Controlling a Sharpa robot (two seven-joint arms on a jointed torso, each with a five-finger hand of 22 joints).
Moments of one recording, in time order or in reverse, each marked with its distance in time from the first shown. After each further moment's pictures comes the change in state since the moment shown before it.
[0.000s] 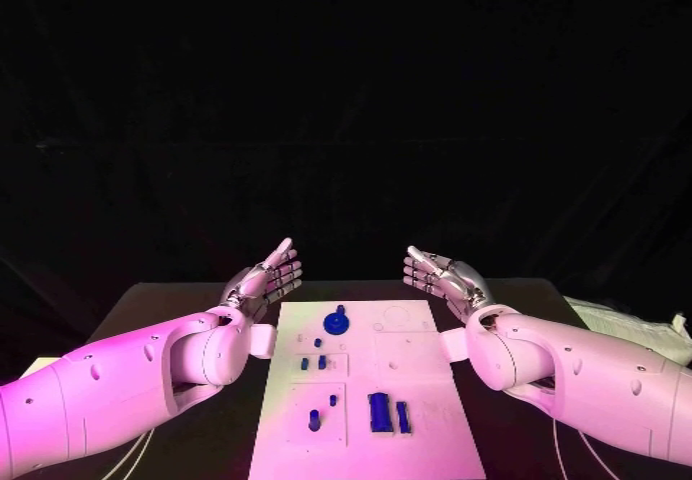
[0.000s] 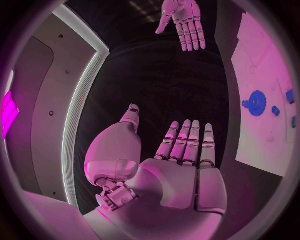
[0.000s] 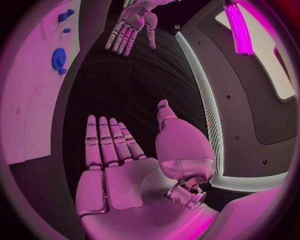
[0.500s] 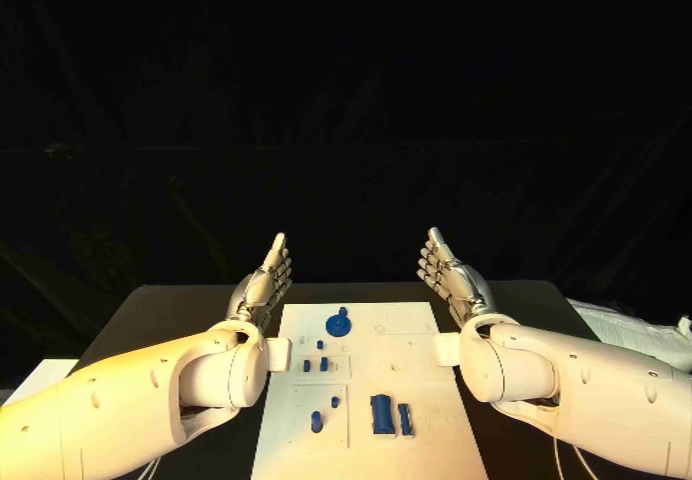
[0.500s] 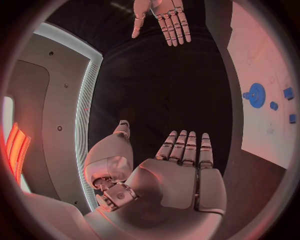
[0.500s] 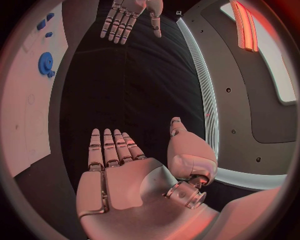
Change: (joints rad) left arm -0.047 -0.011 0.033 0.161 -0.079 -0.317 0.060; left_hand -0.376 0.001 -0.010 0.001 -0.004 -0.240 -0.053 -0.032 -0.006 -0.257 -0.091 -0.031 -0.005 -0.230 -0.063 -0.083 -0.053 -0.089 -0.178 -0.094 -0.005 -0.097; right arm 0.026 -0.030 -0.046 0.159 0.161 -0.251 0.084; right_hand -0.390 -0.006 0.006 -0.003 -0.004 -0.243 -0.100 -0.004 -0.024 -0.270 -0.091 -0.004 -0.006 -0.269 -0.066 -0.005 -0.028 -0.086 -0.247 -0.099 -0.008 -0.101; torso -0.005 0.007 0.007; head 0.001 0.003
